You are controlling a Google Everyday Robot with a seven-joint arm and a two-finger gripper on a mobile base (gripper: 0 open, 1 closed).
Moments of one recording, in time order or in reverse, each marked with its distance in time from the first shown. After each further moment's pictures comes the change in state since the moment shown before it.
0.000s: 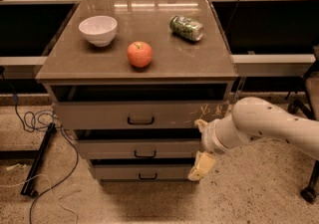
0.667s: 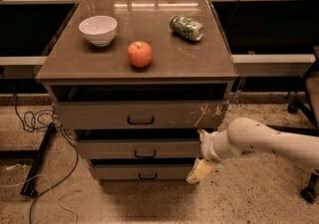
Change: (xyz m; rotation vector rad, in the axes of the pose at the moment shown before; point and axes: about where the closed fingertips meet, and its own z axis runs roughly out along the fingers) arm 0.052 -0.020 0.072 0.060 -0.016 0.078
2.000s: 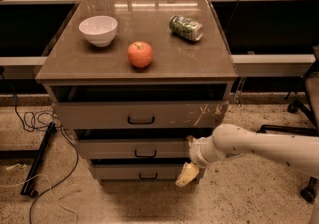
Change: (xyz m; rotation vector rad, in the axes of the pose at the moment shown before) arm 0.005 0.005 0.066 -0.054 -0.019 0.026
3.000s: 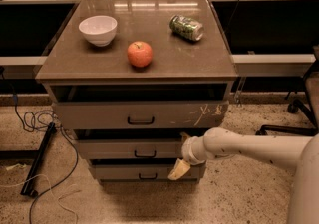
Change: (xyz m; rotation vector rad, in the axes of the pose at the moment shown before) arm -0.009 -0.029 0.048 0.079 -0.052 -0.036
